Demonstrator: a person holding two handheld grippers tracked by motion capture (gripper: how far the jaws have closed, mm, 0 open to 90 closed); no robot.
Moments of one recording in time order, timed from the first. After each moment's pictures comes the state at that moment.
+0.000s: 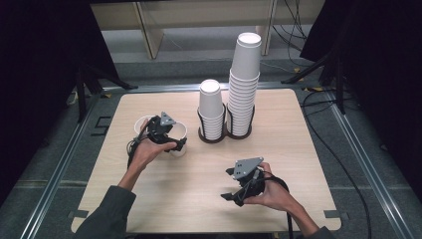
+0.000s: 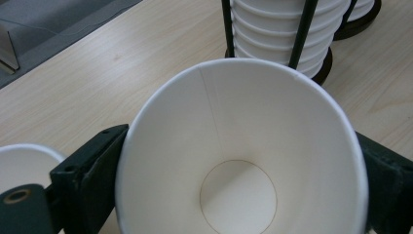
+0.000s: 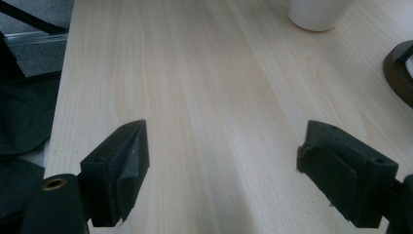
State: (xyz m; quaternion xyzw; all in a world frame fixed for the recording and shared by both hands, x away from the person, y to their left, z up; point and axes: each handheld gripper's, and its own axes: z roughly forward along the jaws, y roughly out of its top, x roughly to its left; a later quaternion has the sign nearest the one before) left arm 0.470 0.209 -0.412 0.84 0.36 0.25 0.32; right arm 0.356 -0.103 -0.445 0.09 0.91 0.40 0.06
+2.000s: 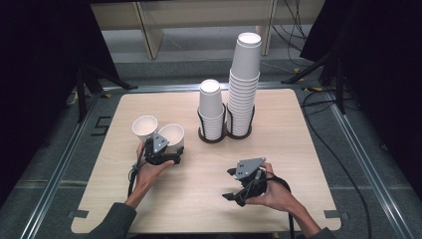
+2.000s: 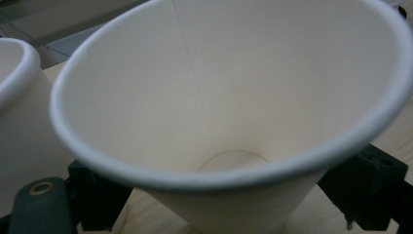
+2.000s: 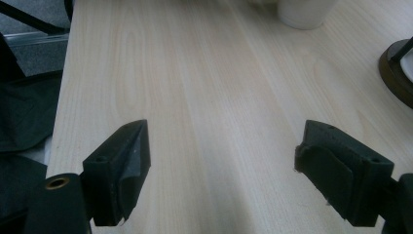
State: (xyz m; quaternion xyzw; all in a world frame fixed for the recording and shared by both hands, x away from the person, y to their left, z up) left arm 0.430 0.220 -0.483 0.75 0.39 0.32 0.42; right arm 0.355 -0.108 -0.443 0.09 0.91 0.41 0.06
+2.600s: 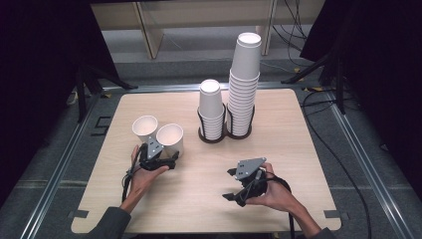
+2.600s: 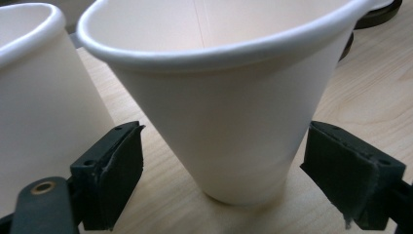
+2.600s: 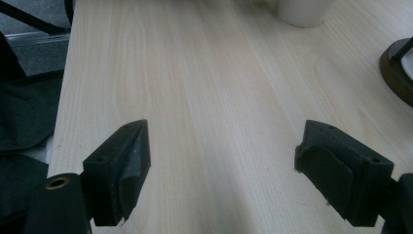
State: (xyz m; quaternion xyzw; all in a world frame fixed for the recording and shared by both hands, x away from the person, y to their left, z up) left arm 0.415 0.236 -0.488 0.75 0.39 0.32 0.43; right arm 0.355 -0.108 -0.444 0.10 0.91 0.41 0.06
